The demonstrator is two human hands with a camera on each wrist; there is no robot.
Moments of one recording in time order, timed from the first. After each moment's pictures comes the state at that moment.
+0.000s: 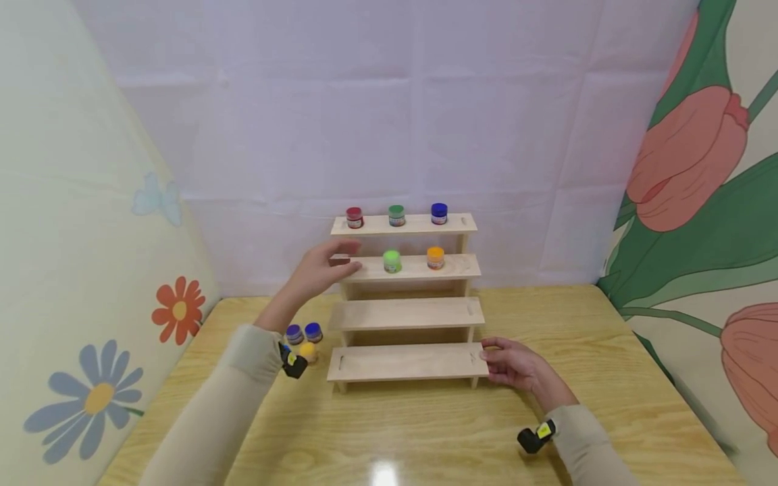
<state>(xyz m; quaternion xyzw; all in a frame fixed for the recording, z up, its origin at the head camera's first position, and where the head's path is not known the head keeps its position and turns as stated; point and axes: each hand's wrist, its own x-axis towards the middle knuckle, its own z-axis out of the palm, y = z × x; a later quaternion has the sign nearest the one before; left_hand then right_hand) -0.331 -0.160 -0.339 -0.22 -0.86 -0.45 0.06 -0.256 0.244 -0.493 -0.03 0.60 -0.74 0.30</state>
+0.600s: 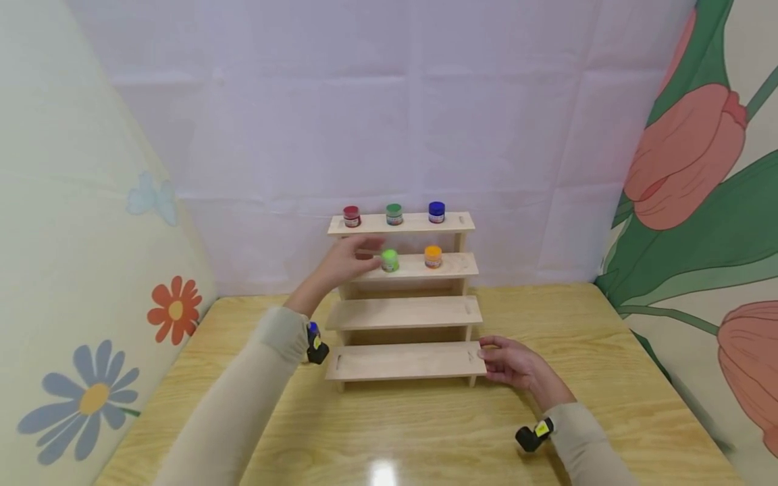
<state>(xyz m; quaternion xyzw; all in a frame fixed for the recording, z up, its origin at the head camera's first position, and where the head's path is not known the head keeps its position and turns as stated) -0.360 -0.120 -0.342 -0.24 -0.86 -0.44 0.01 -0.257 0.245 -0.493 -0.02 0.60 -0.74 0.30</state>
